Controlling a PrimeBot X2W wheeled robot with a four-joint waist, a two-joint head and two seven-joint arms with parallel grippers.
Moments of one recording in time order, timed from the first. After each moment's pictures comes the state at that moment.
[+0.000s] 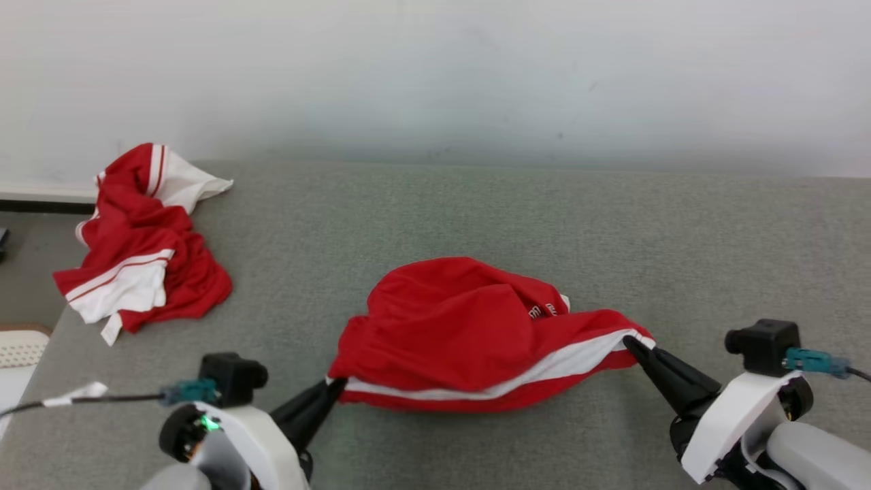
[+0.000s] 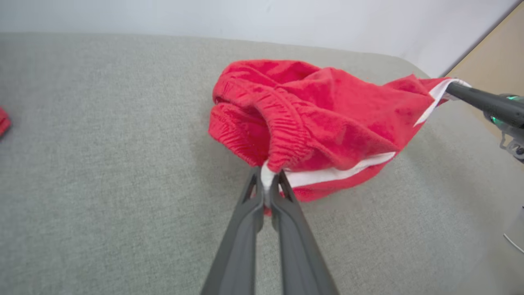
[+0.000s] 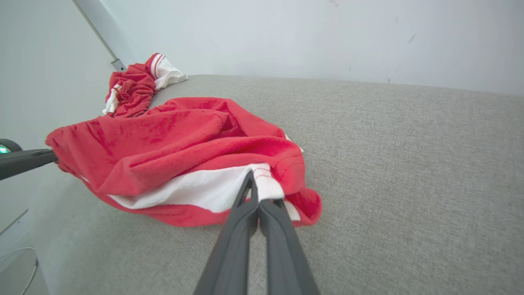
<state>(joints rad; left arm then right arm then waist) -0.32 0.48 -0.66 0.25 -0.78 -0.13 0.03 -0.66 -0.53 1.17 0.46 1.22 0.13 -0.23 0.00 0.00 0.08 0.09</state>
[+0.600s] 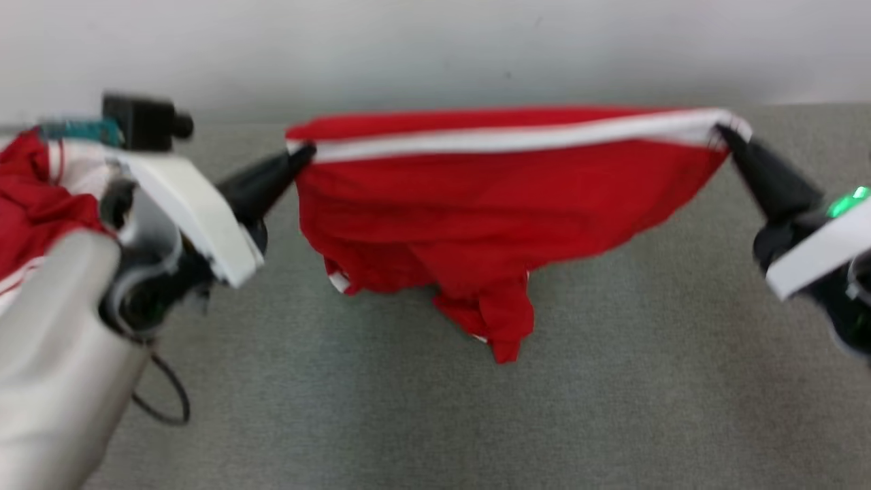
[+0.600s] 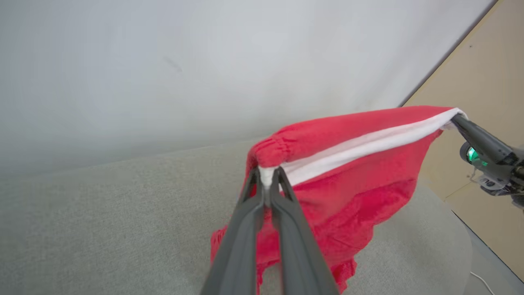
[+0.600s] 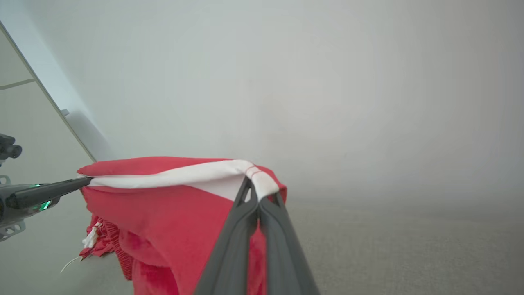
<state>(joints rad) -0.77 0.53 -0.53 0.23 -1.00 -0.13 0.31 -0.93 -0.69 1.03 0.27 1.41 0.13 -0.24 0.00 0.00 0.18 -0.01</state>
